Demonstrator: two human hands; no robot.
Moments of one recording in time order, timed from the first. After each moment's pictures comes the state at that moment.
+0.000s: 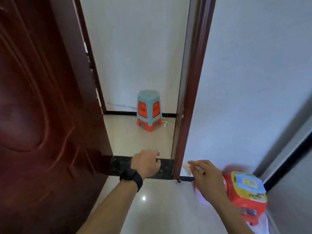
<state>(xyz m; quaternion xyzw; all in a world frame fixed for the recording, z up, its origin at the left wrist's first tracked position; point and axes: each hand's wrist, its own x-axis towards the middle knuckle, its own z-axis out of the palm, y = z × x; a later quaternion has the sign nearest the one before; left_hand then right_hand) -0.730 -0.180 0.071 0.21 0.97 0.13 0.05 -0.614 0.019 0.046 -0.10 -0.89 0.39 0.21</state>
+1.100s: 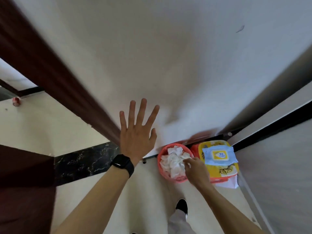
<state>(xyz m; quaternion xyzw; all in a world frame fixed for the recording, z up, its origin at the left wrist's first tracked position) -1.071 0.300 -0.092 0.37 0.91 0.00 -0.20 -0.889 0.447 -0.230 -0.38 -0.87 0.30 -0.06</state>
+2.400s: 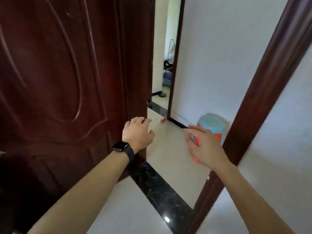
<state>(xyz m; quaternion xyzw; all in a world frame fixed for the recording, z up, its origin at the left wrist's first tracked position) -1.007 -0.031 0.152 -0.17 0.97 0.07 -0.18 -1.074 0.207 0.161 0.37 -0.86 0.32 0.13</state>
